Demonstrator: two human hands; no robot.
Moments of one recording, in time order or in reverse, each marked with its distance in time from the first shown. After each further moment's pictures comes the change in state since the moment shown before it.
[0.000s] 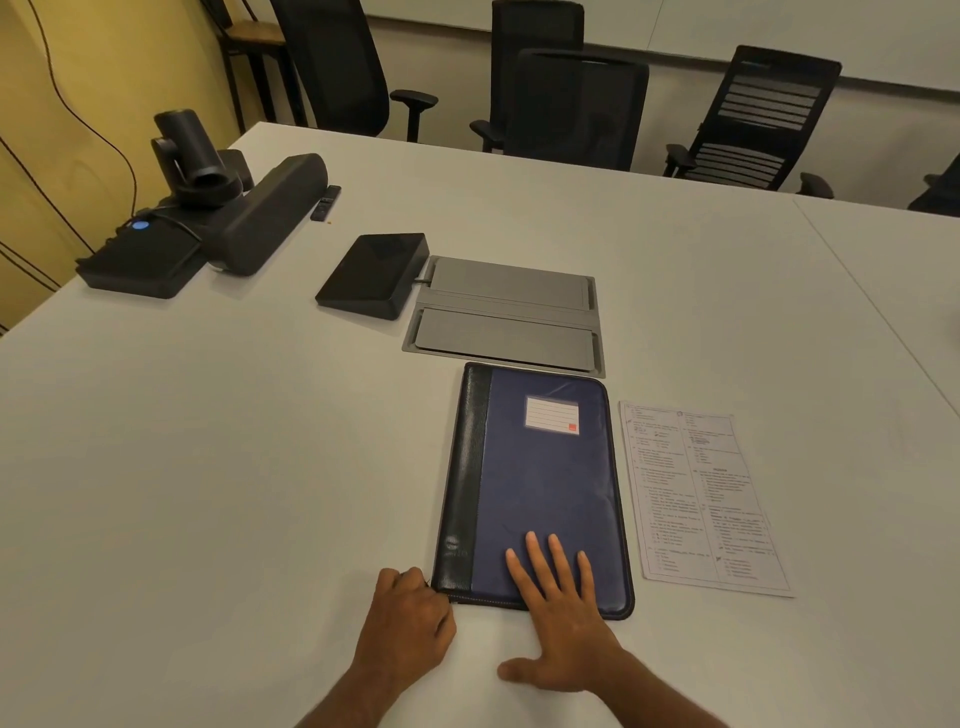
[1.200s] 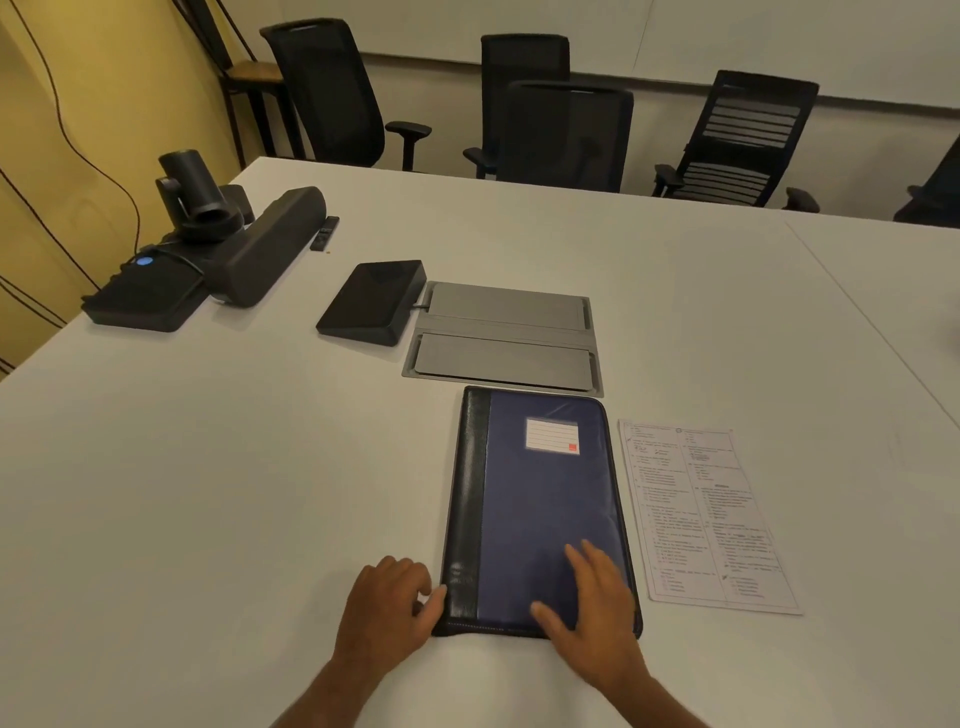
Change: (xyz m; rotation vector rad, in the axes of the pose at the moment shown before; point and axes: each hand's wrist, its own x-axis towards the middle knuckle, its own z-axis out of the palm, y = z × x) left_hand 0.025 -0.035 -0.022 -0.247 0.183 -0.064; right_hand -0.002 0.013 -0.016 0.432 0.329 0.392
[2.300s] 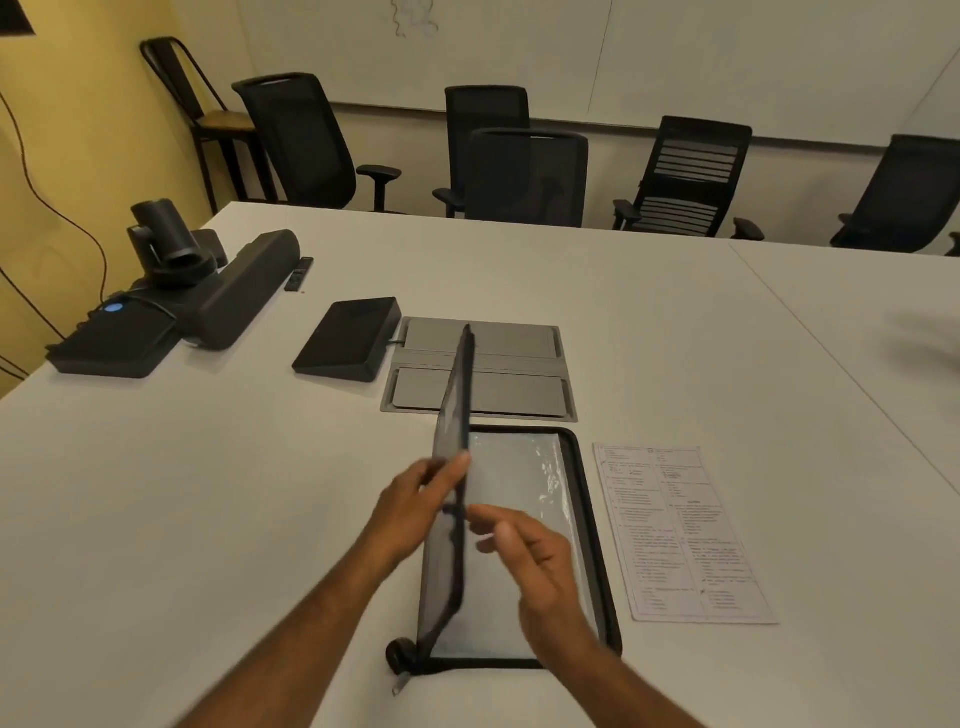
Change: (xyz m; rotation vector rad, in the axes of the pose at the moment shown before) left_hand 0.121 0.079 -0.116 -0.788 -0.240 -0.471; right_hand -0.012 -0.136 -0.102 1.156 0.126 -0.392
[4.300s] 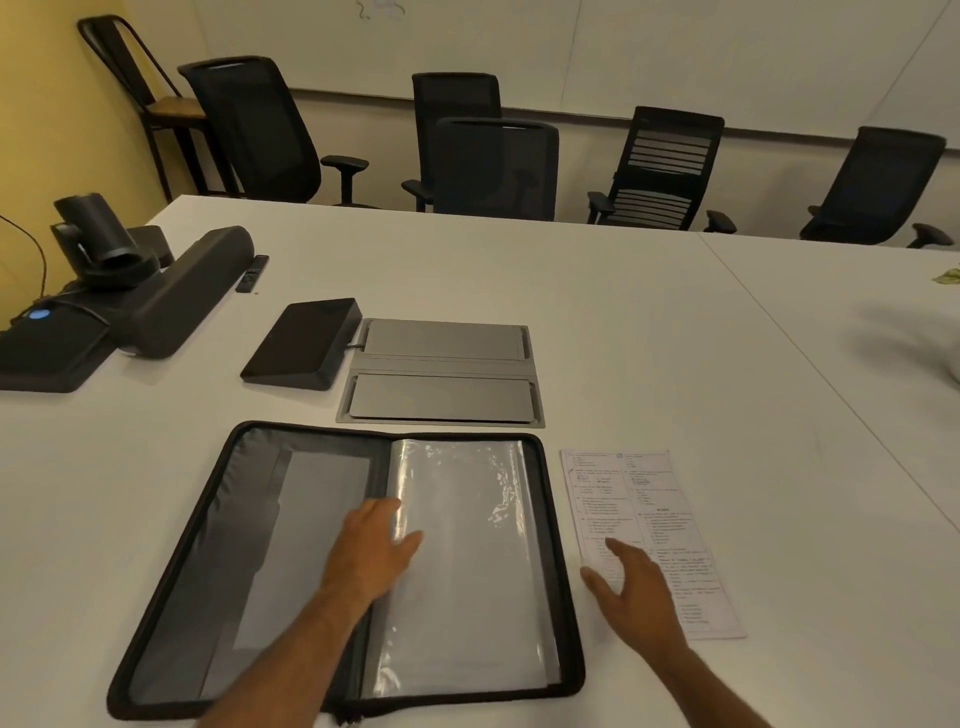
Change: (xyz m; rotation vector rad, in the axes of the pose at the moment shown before) left_hand 0.075 -0.084 0.038 0.563 0.161 0.107; right_hand 0.009 0.123 -0.199 -0.975 0.159 0.430
